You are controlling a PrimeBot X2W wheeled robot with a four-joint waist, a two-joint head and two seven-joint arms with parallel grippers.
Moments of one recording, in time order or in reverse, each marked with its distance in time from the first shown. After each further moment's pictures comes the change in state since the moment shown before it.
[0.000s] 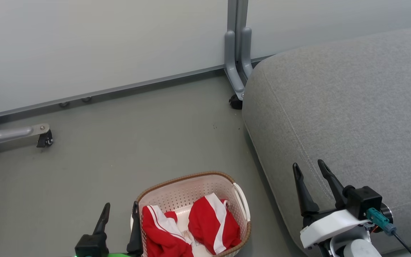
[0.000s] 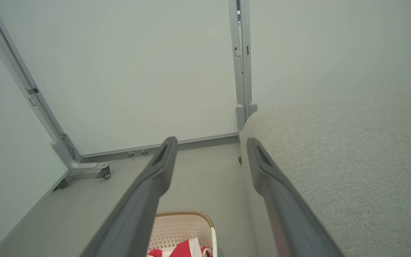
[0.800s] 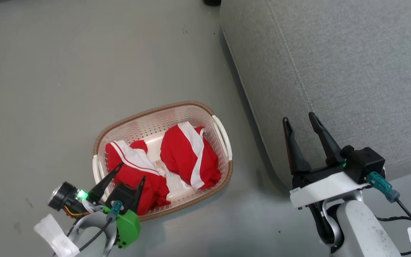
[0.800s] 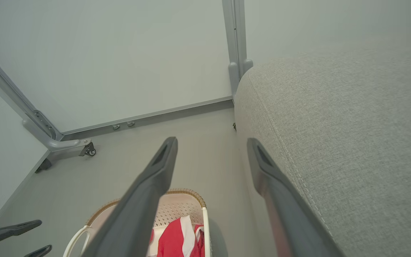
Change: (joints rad) left arm -0.426 0.142 -0.193 0.455 0.345 -0.103 0.000; right arm -0.162 -0.001 0.048 -0.068 0.047 0.000 0.000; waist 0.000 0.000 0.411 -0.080
